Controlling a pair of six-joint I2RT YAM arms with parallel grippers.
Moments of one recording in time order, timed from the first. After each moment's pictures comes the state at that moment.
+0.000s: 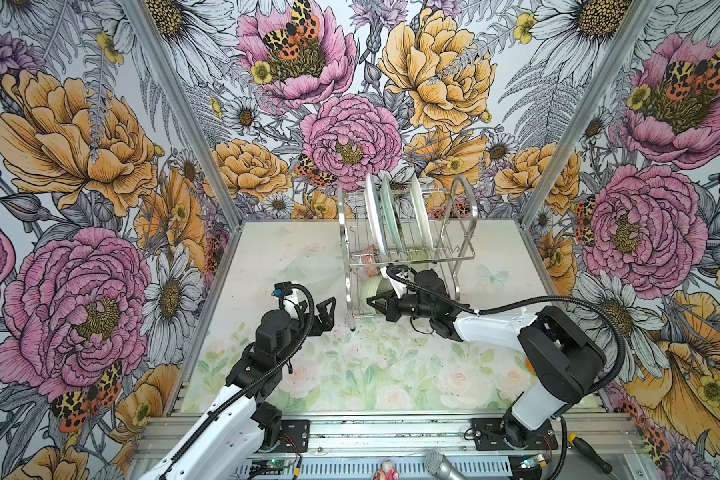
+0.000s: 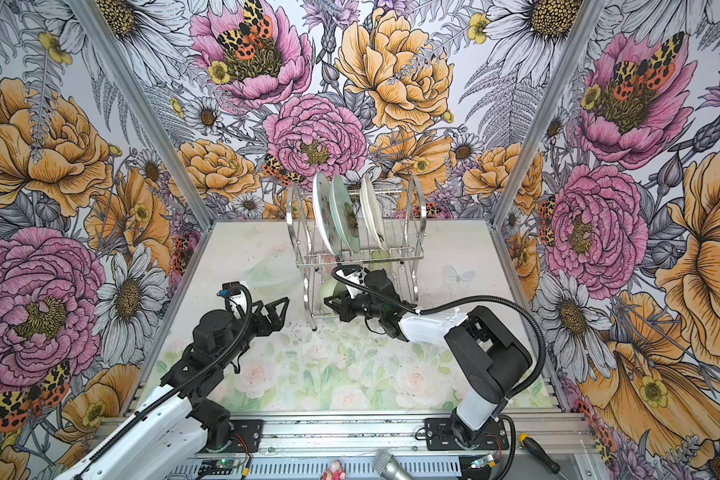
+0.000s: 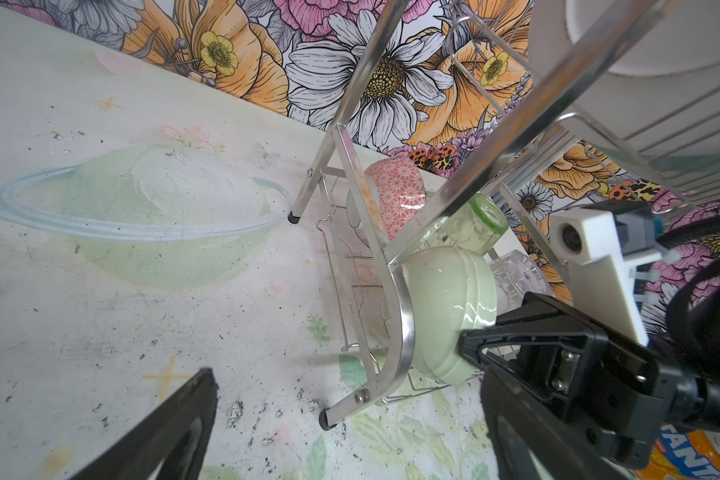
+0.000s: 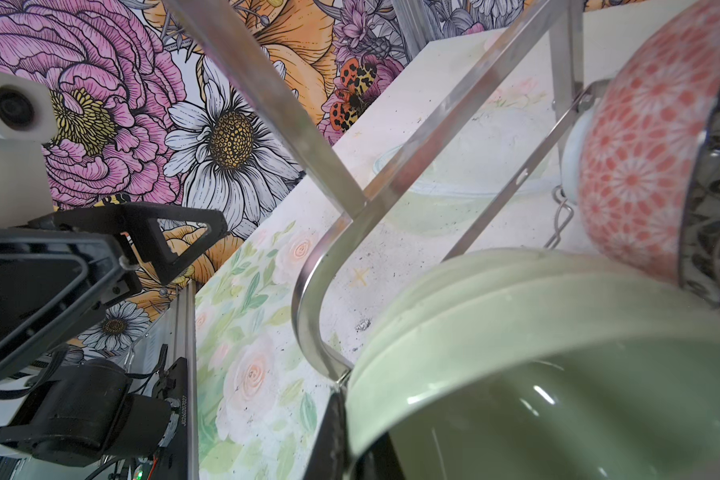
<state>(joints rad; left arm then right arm) -0.44 0.64 0.38 -0.03 -0.04 -0.54 0.66 1.64 0.80 0.46 -0.54 0.41</state>
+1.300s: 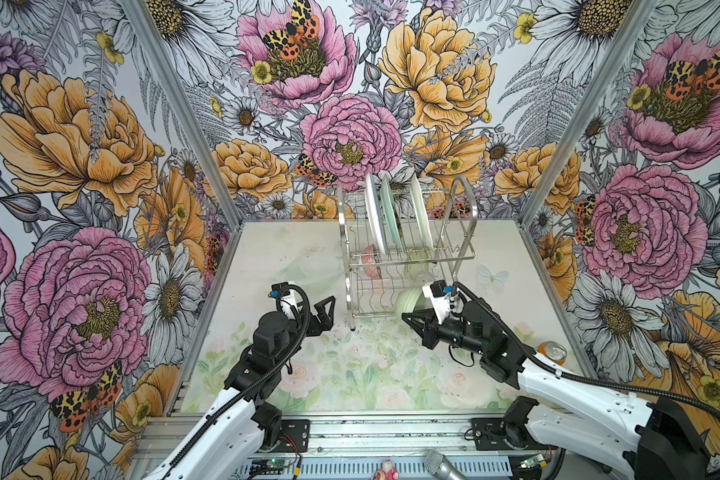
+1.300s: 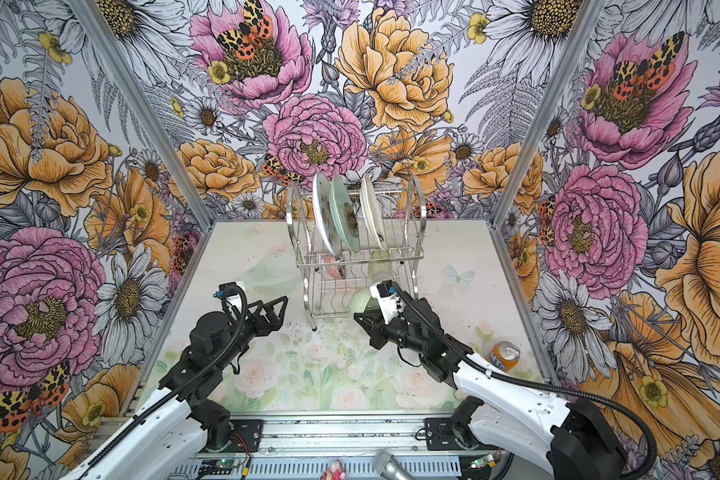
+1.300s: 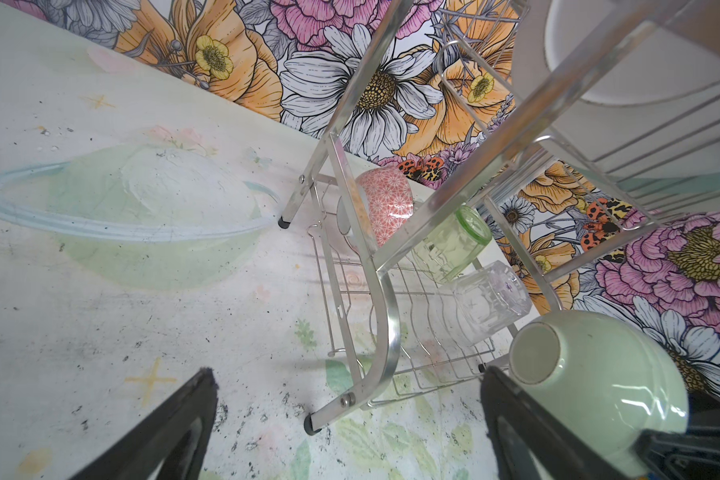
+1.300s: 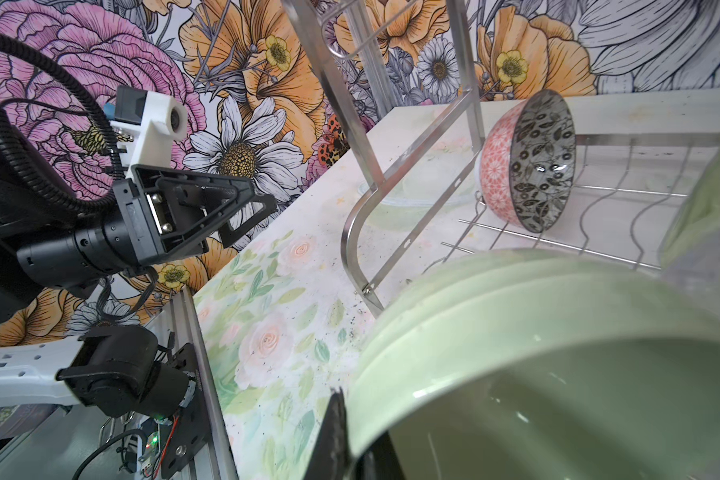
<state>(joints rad) -0.43 0.62 0.37 -0.01 -0.02 -0.59 0.71 0.93 0.48 0.16 -0.28 0.38</state>
